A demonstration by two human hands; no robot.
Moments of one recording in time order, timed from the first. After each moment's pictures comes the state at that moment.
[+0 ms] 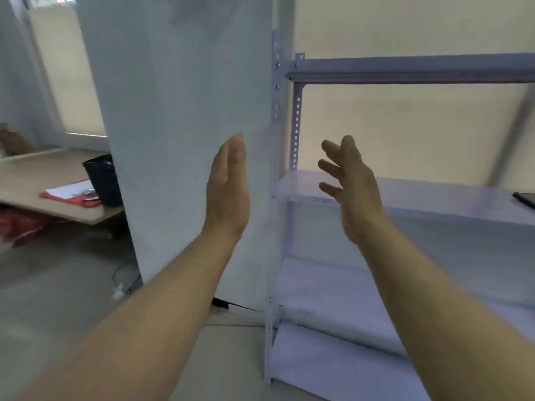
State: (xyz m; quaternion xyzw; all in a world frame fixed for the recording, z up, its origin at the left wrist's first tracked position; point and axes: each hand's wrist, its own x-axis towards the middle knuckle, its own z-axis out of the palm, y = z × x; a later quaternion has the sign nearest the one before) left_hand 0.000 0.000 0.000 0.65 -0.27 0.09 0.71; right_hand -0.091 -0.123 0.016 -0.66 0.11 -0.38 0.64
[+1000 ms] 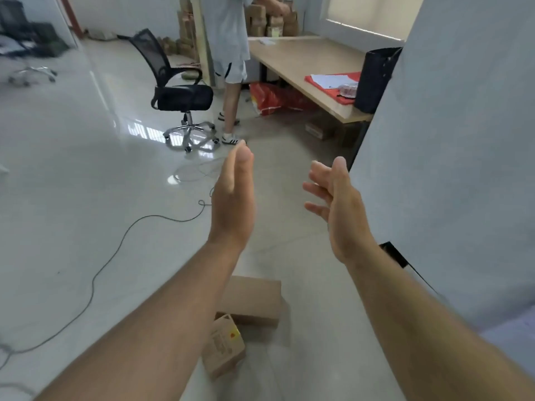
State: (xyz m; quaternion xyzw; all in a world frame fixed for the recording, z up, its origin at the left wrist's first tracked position) left_hand 0.088 0.445 -0.169 0.71 0.12 0.24 0.65; right_hand 0.119 0.314 -0.165 -0.72 -0.04 0.05 0.69
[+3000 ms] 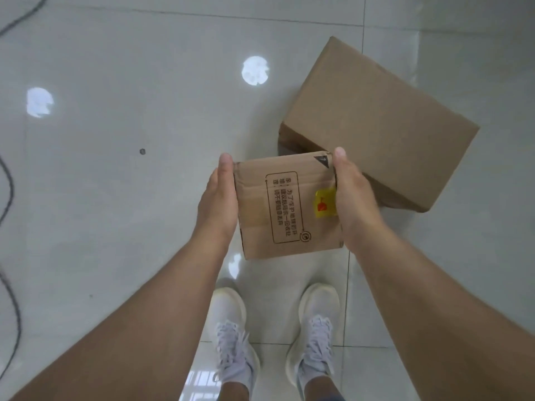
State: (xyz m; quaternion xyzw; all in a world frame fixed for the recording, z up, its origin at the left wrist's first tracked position) left_hand 0.057 0.602 -0.875 0.53 0.61 -0.07 0.58; right_hand 0.164 0.491 -0.872 -0.82 0.12 0.40 0.39
